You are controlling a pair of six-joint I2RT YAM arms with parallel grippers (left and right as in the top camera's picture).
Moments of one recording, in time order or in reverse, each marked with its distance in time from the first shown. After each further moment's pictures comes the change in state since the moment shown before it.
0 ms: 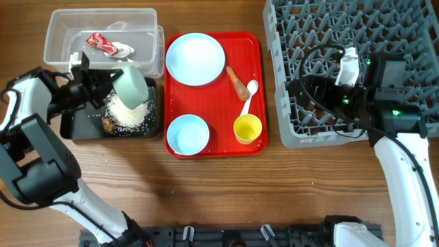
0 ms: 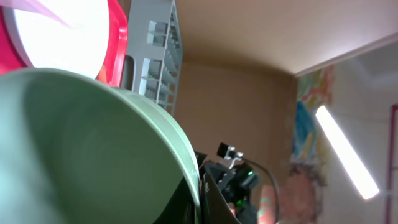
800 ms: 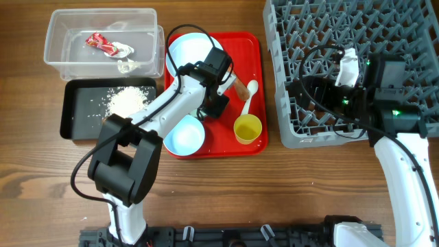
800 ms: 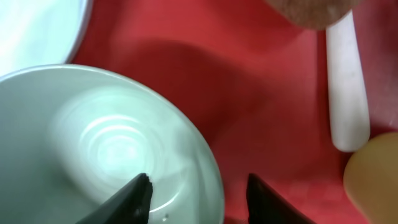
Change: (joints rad) left arm -1.003 -0.015 0.026 0.379 -1.526 -0.001; right arm 0.000 0.000 0.000 -0.014 0.004 0.000
